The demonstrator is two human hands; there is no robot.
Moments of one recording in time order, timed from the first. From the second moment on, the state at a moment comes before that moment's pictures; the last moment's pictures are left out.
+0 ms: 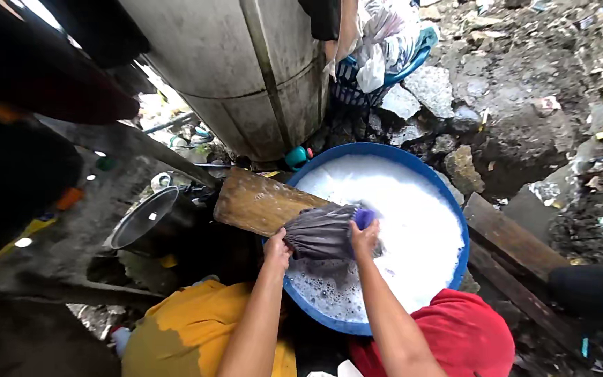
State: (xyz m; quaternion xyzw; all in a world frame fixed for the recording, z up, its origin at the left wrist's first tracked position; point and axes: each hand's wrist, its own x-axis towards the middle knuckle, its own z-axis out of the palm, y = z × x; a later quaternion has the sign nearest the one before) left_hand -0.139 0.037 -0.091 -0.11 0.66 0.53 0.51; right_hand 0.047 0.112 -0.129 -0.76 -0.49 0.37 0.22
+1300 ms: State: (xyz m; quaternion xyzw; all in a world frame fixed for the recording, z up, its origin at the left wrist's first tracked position) left_hand -0.138 0.036 -0.095 -0.09 0.68 0.52 0.50; right_hand 0.082 0.108 -0.157 -0.79 -0.48 0.33 0.20
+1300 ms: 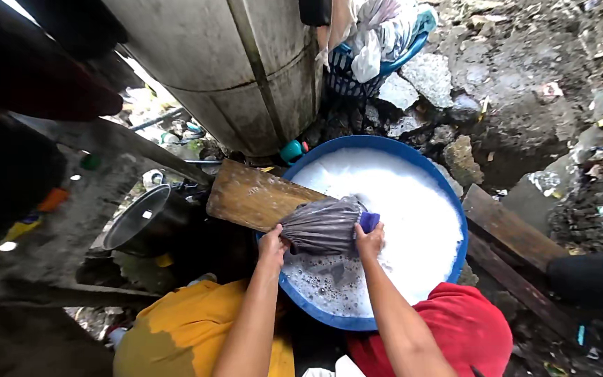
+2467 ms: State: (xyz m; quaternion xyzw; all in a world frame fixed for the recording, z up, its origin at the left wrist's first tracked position) left_hand -0.140 0.038 -0.096 -0.06 0.72 0.51 0.47; right_hand -0.031 0.059 -0.124 -0.57 -0.69 0.40 0.21
